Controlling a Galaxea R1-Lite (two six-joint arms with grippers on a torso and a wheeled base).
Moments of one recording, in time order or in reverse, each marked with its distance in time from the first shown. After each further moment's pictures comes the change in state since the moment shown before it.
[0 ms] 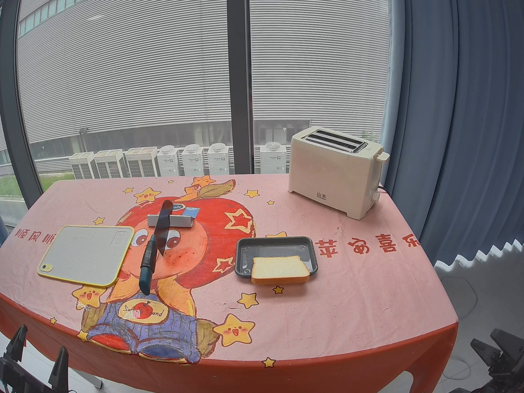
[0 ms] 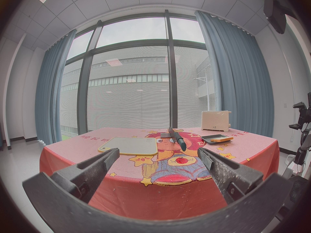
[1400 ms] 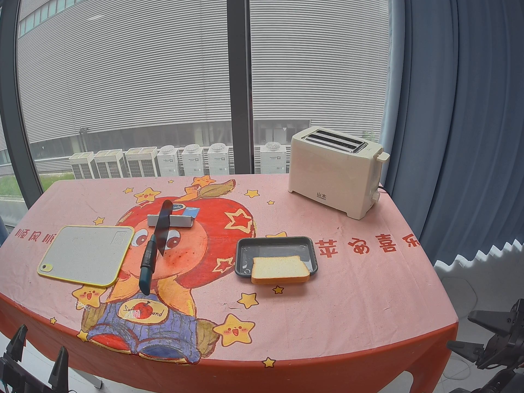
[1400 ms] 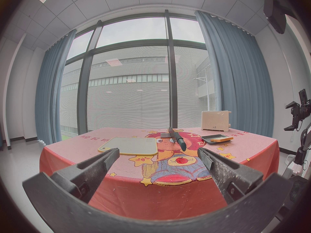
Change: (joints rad) left arm 0.000 0.000 0.000 0.000 0.000 0.000; right arm 0.093 0.438 0.048 -0.313 0.092 0.175
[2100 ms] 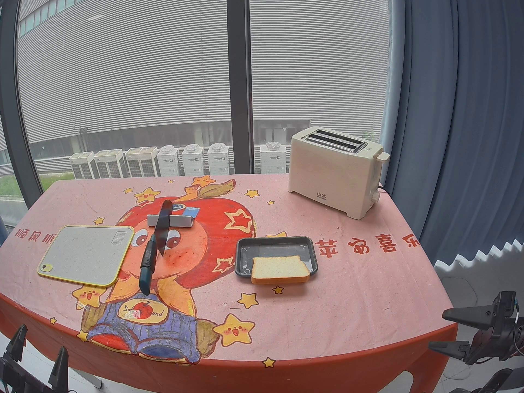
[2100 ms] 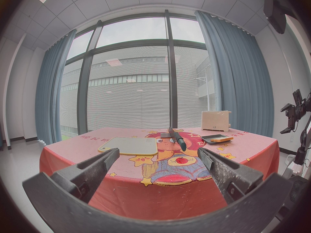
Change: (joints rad) left arm 0.000 0.000 0.000 0.000 0.000 0.000; right arm 0.118 0.280 0.000 -0.176 -0.004 0.008
